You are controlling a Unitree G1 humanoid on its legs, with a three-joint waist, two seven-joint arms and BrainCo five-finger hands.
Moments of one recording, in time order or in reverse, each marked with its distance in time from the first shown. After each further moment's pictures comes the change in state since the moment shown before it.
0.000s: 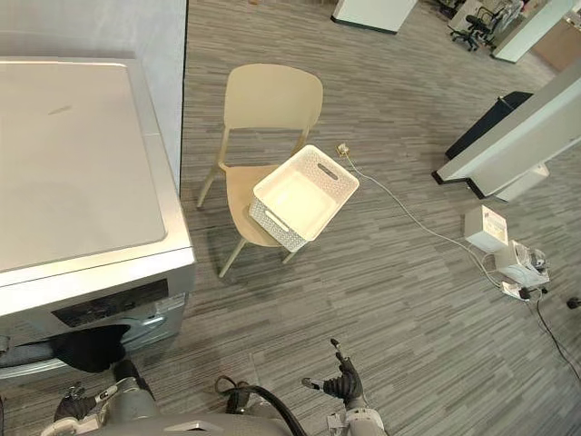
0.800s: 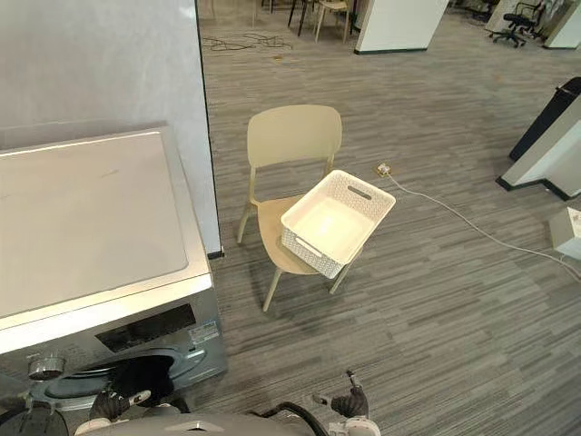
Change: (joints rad) left arm 0.083 -0.094 -0.194 -0.116 0.069 -0.029 0.085; right arm -0.190 0.040 -0.157 0.422 0.066 0.056 -0.148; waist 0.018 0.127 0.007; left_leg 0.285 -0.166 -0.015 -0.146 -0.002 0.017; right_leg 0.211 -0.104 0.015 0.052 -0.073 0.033
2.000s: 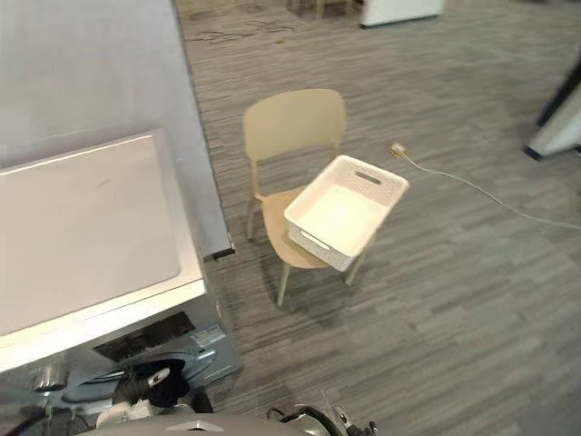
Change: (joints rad) left arm -0.080 -0.055 -0.064 0.006 -0.200 -0.030 -0.048; right arm -0.008 0.072 -0.154 0.156 0.618 -0.047 0.064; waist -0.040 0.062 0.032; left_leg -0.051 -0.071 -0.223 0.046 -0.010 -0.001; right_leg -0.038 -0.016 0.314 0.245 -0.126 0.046
